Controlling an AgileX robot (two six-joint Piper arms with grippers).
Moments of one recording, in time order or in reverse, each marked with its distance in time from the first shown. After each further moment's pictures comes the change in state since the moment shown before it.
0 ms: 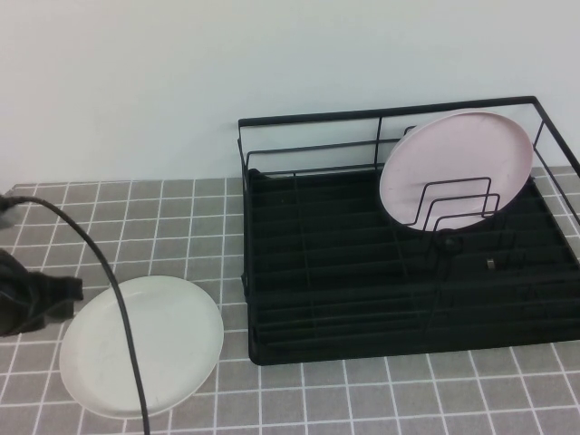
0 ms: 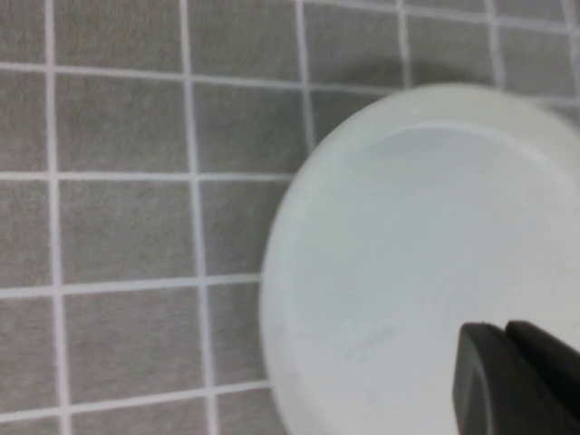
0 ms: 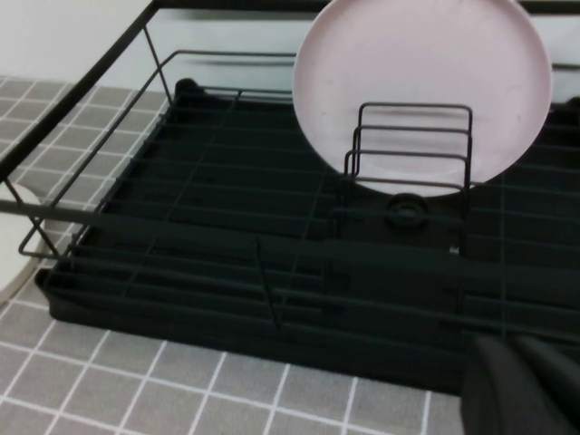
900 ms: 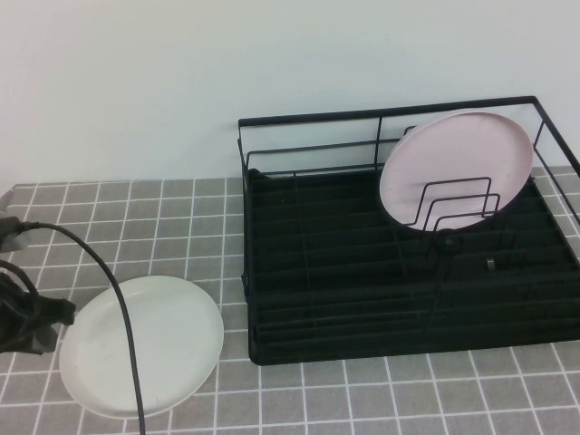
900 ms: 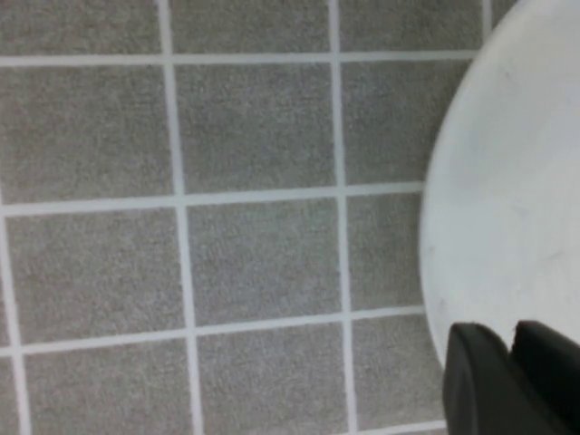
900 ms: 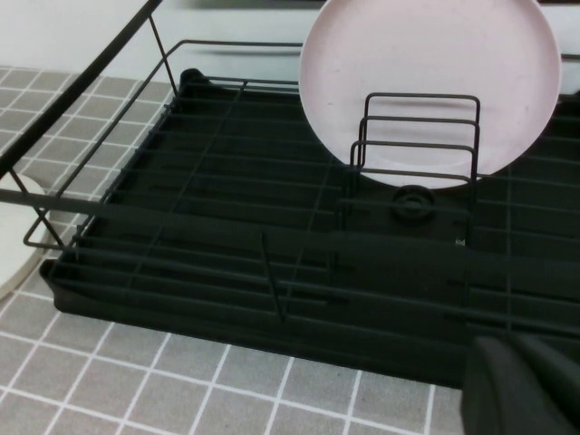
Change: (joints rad) right arm 0.000 0.000 0.000 0.000 0.010 0.000; left arm 0.000 0.159 -0.103 0.336 0.100 -0.215
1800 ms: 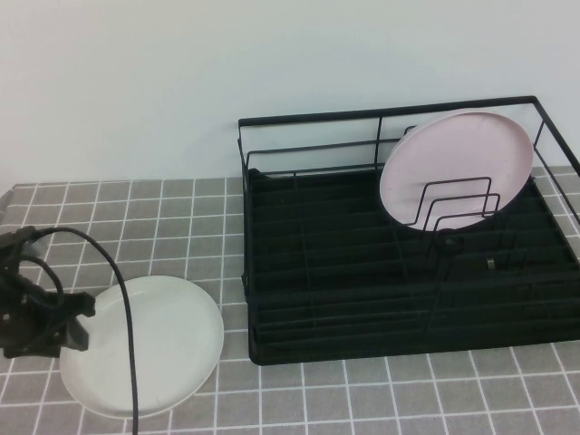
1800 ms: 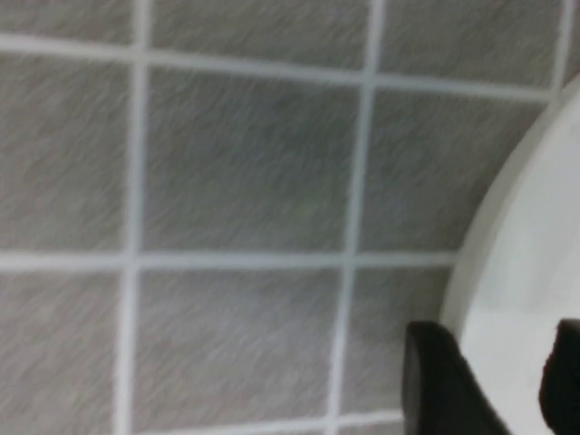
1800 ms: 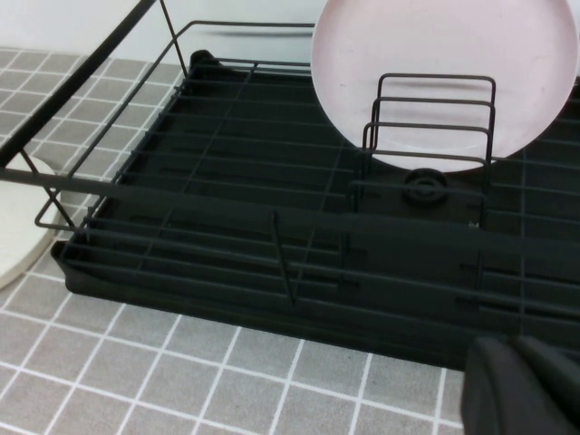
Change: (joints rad) right arm 0.000 0.000 0.000 0.000 0.026 0.000; left arm 0.000 0.168 -0.052 -0.116 -0.033 -0.011
